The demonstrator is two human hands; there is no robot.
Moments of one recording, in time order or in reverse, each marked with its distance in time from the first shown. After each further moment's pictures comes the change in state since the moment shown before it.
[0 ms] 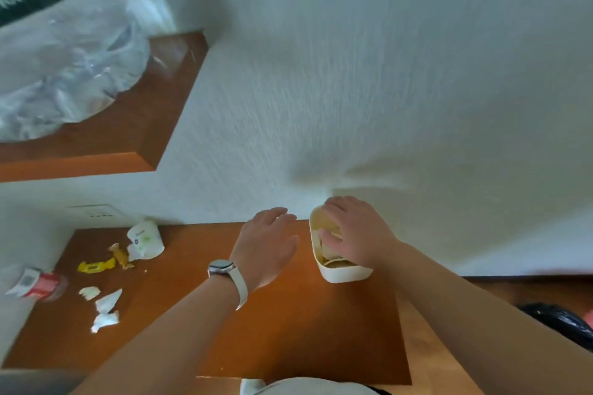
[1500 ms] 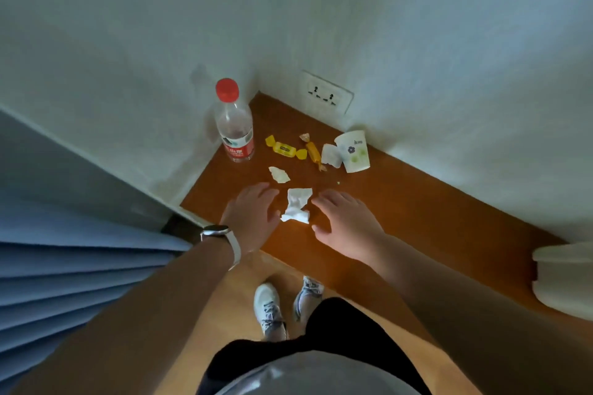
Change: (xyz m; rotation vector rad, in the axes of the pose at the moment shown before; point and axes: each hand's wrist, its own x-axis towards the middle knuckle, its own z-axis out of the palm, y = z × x) left_hand -0.262 -0.452 0.037 -0.182 -0.037 -0.515; right_hand 0.171 -0.382 0.297 -0.211 -0.418 -0.284
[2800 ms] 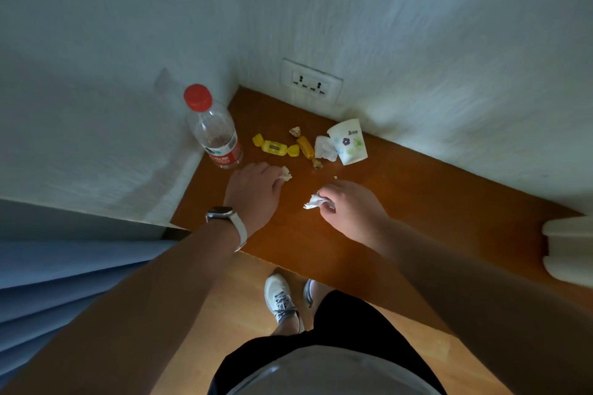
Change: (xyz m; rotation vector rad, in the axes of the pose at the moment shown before) left_hand 0.057 0.010 -0.019 -0.013 0.173 0.171; right_hand 0.022 0.016 -0.003 0.192 0.126 0.062
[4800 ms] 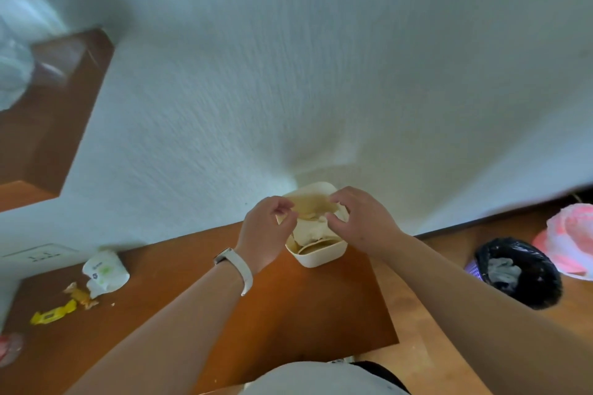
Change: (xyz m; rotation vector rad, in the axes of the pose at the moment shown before) left_hand 0.042 0.556 0.112 -0.417 -0.237 0.227; right_hand -0.399 0.335 -0.193 0.357 0.497 0.609
